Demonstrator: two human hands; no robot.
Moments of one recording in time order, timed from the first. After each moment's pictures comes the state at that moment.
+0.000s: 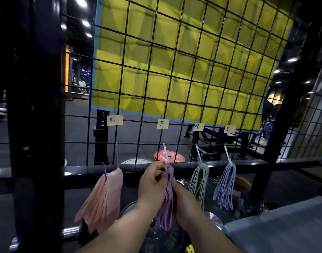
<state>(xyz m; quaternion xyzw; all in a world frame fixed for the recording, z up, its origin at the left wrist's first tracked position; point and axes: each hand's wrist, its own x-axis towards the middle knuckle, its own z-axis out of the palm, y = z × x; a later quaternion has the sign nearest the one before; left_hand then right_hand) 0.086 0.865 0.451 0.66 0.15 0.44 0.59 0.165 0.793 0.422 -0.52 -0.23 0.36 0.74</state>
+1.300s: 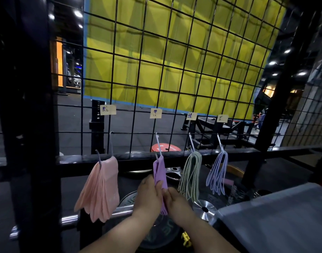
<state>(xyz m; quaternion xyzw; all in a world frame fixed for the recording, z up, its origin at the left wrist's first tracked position) 0.095 0.855 0.386 0.81 0.28 0.35 0.39 0.160 0.767 0.387 -0.84 -0.39 0.09 0.36</state>
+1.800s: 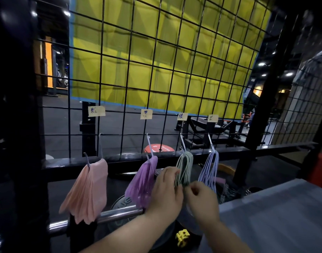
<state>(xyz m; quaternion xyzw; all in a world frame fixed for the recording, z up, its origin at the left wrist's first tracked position) 0.115 0.812 0.404 0.85 0.06 0.42 0.31 0.189 0.709 0.404 -0.85 -0.25 -0.09 0.45</state>
